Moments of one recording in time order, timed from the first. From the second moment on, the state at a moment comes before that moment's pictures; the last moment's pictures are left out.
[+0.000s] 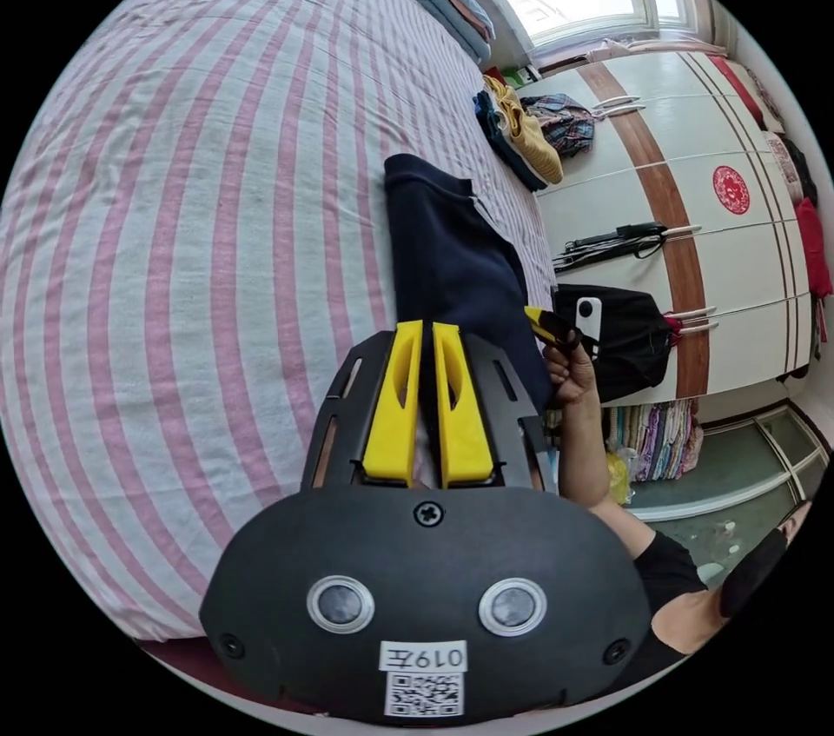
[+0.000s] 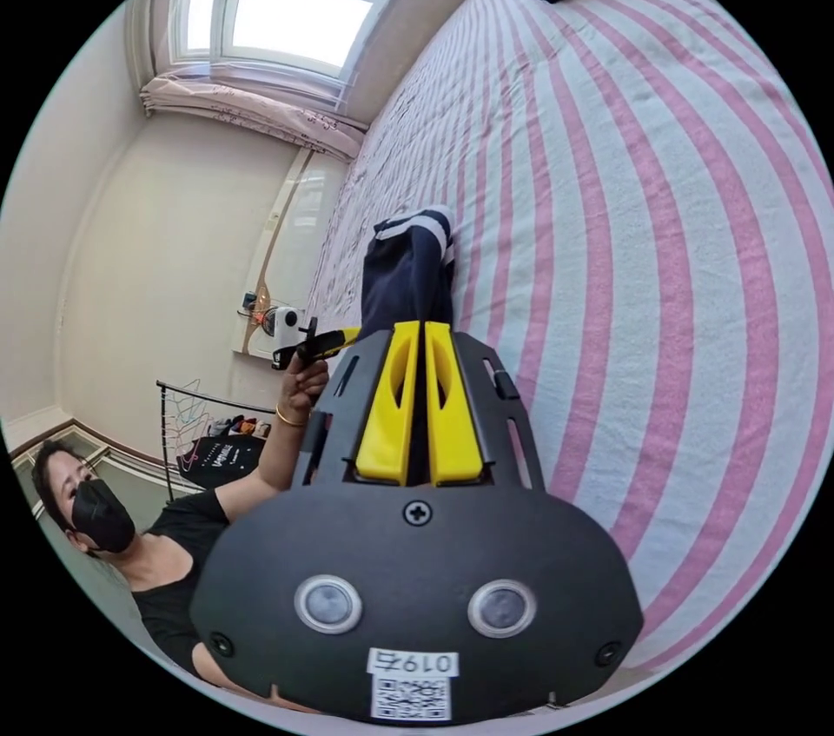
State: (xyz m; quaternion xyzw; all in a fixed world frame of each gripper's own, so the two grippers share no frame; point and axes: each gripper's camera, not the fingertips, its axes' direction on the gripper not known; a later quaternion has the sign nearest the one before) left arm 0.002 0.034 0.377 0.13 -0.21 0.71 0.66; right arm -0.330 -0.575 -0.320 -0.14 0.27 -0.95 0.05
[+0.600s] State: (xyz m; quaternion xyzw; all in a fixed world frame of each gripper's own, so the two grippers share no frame) left arm -0.049 0.018 0.351 0.08 -0.18 0.67 0.72; right arm -0.337 -0.602 -0.340 -0.15 0.26 -0.95 0.05
